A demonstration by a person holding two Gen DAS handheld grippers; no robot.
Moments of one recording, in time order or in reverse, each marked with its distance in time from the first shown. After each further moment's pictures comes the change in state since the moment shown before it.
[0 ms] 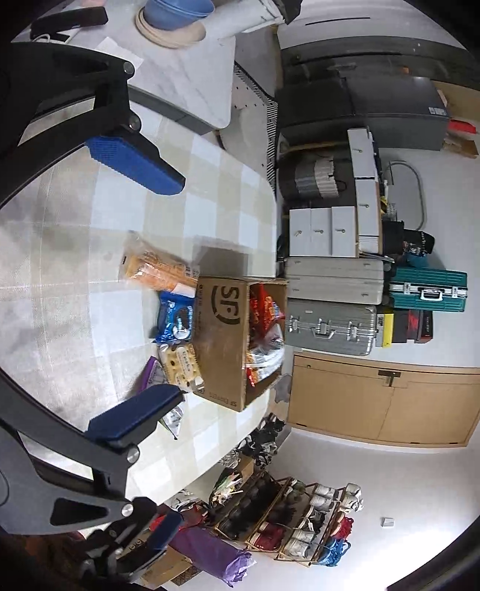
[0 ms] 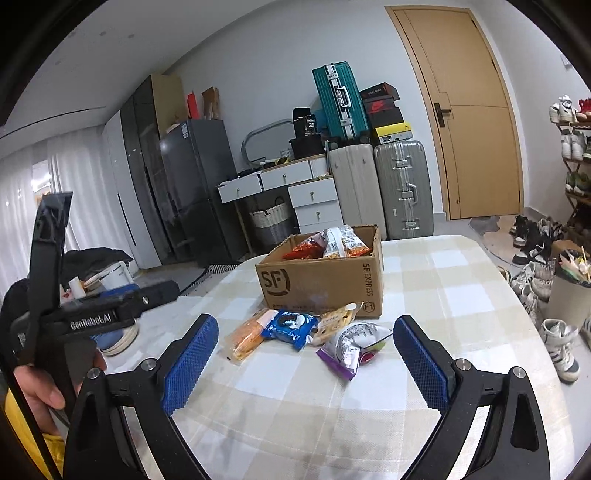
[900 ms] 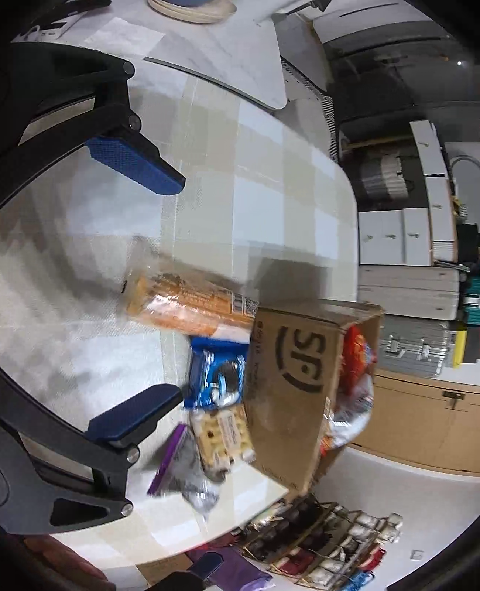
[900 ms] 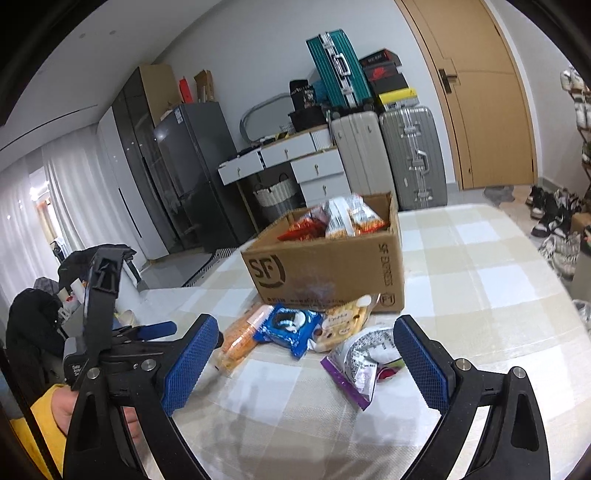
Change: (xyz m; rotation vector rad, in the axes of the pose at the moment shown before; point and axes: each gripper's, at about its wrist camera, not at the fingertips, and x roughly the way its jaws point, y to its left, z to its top) left arm 0.175 0.035 -0.031 -0.016 0.281 0.030; right arm 0.095 -0.021 0.002 0.061 0.110 0.055
